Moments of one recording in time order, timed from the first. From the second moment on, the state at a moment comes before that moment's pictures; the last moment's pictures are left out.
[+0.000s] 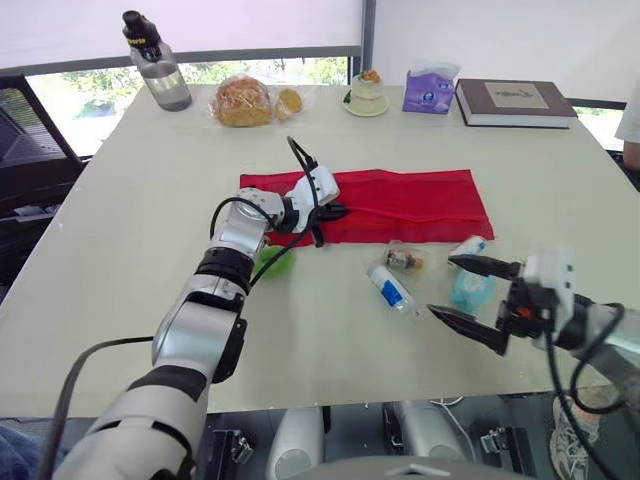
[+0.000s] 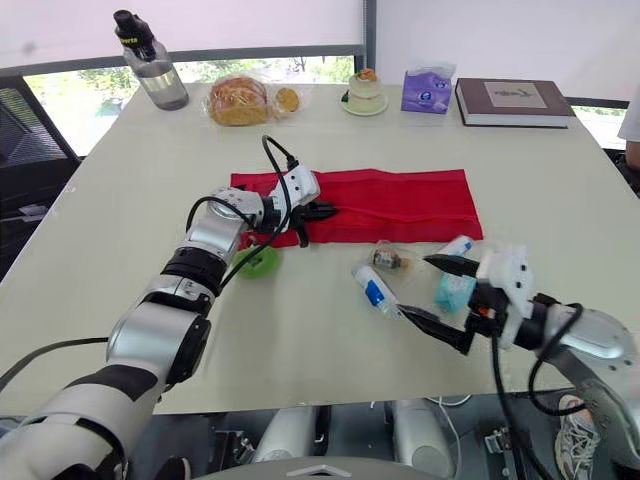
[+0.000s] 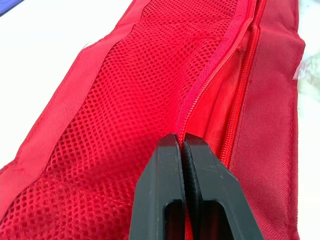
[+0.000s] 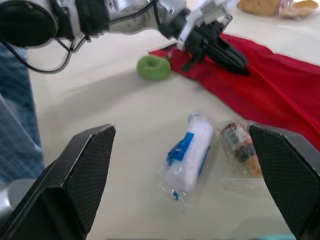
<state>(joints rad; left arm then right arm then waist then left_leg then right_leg) -0.95 0.38 -0.17 0.87 0.08 -0.04 -1.01 0.04 -0.68 -0.07 -0.71 0.64 0.63 0.72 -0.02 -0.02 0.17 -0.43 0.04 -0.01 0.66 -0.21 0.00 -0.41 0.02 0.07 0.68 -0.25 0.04</state>
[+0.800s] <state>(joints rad) -0.77 0.34 -0.19 0.55 0.07 0.14 -0.88 -0.48 -0.54 0.08 -0.53 0.76 1.60 0.41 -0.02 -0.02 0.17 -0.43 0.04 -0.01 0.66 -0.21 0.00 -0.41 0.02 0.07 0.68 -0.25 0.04</state>
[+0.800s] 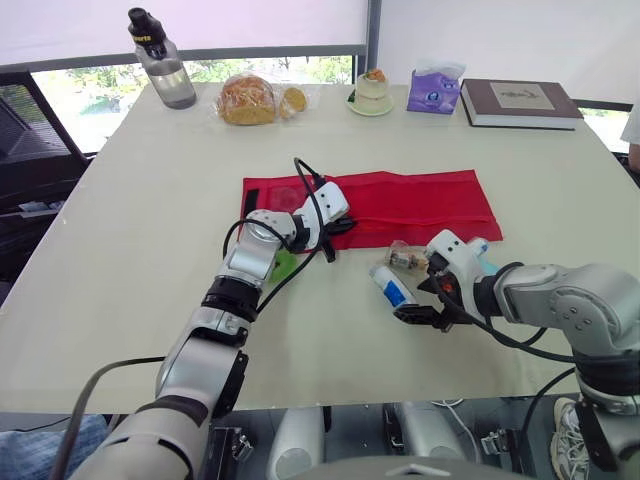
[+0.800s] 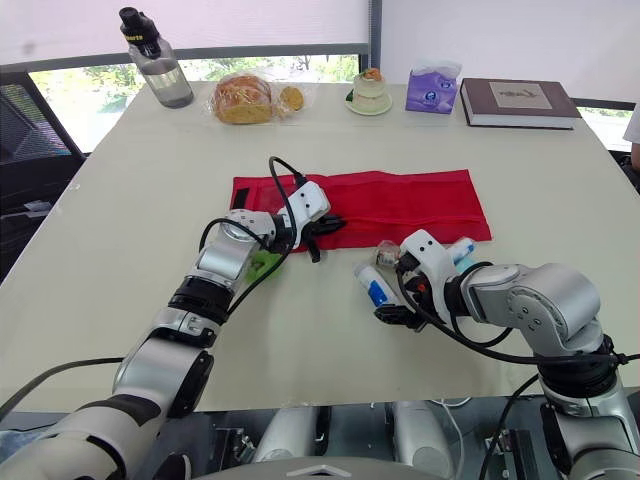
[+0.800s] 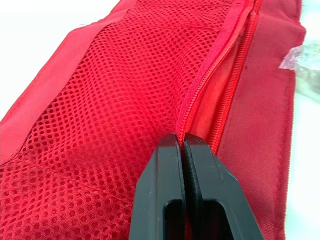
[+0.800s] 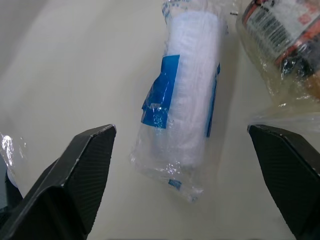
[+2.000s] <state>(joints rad) -0.82 0.30 -0.18 0.58 0.04 0.07 -0.87 -0.71 -0.49 -0.12 -0.04 0.90 1.61 0.33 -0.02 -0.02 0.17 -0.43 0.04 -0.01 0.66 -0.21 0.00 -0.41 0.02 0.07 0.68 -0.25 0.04</state>
